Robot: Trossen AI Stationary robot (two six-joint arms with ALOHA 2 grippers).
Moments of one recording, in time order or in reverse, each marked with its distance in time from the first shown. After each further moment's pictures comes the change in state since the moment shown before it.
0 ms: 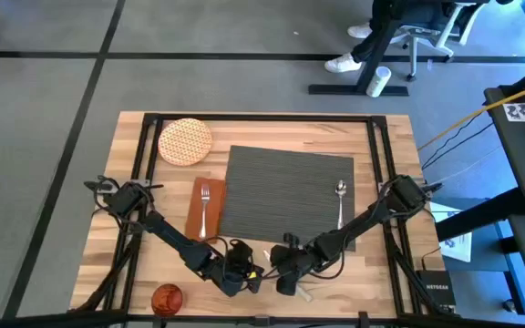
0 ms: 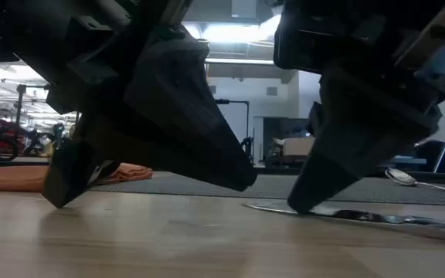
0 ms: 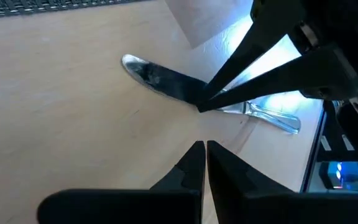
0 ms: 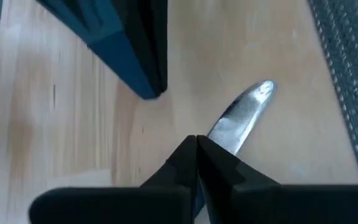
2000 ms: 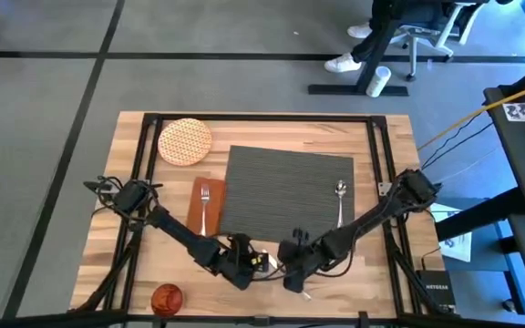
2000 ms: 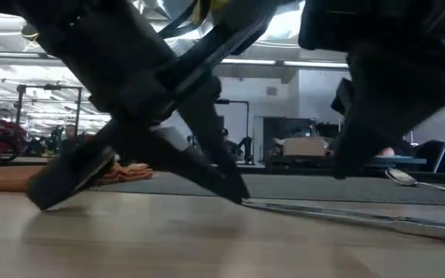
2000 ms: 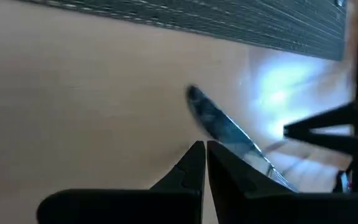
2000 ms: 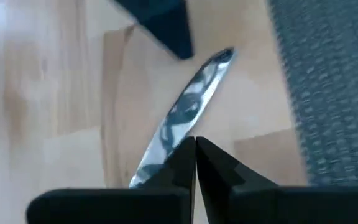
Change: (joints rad) left arm 0.044 -0.002 0.090 -0.271 0.028 -0.483; right arm 0.021 -0.088 0.003 -0.205 -0.009 0.056
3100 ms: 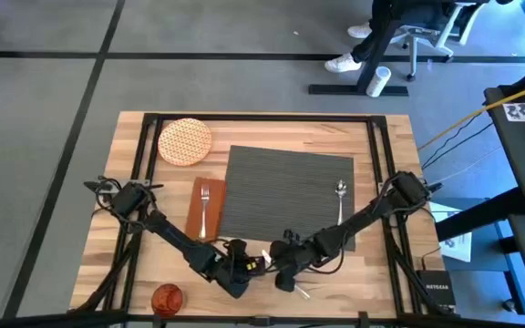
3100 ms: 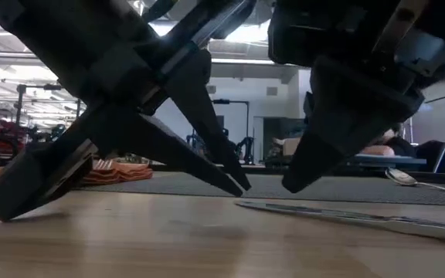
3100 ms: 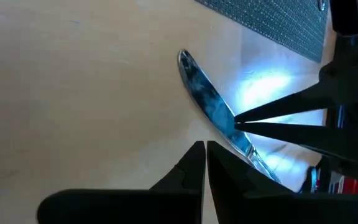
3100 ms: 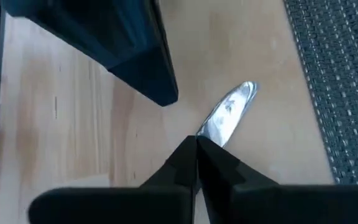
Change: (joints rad) left arm -0.036 0.001 -0.002 0.084 -0.065 -0.083; right arm -0.048 0.061 -0.001 0.169 -0.029 -0.028
